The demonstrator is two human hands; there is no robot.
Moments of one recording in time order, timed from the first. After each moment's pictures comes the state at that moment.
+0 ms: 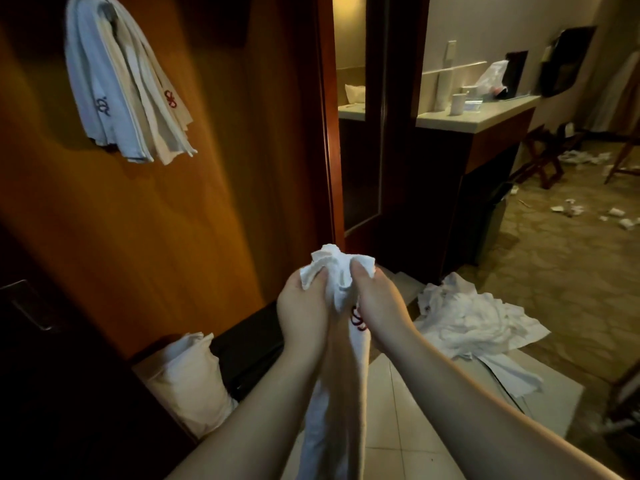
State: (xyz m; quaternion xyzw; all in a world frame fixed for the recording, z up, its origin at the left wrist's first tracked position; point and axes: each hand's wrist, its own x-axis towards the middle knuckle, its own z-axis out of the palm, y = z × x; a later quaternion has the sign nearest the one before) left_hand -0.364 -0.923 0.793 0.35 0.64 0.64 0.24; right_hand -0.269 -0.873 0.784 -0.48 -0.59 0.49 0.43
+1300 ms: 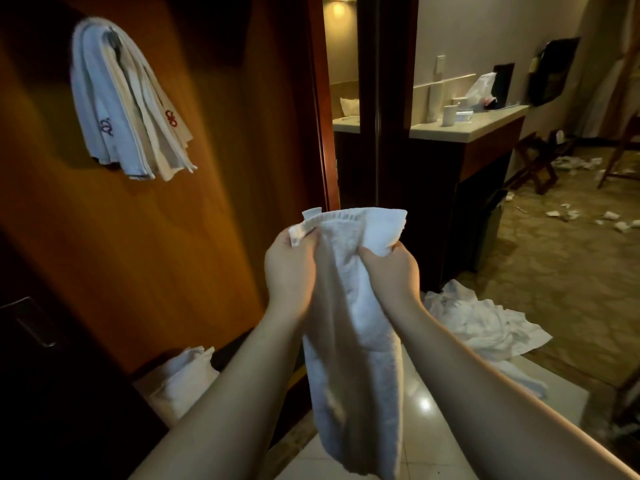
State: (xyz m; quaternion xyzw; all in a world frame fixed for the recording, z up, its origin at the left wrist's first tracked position) left_hand -0.380 -0.905 0.864 0.39 0.60 0.67 0.22; right_hand -0.253 -0.842 0.822 -0.54 -0.58 0.34 0.51
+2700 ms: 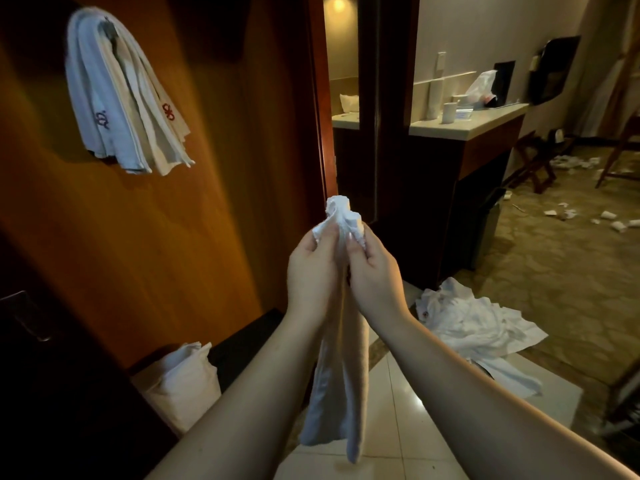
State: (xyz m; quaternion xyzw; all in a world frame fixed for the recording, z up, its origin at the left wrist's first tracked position) left_hand -0.352 -0.914 0.856 0.45 0.53 0.65 0.31; right_hand -0.267 -0.885 0.833 -0.33 -0.66 0.36 0.58
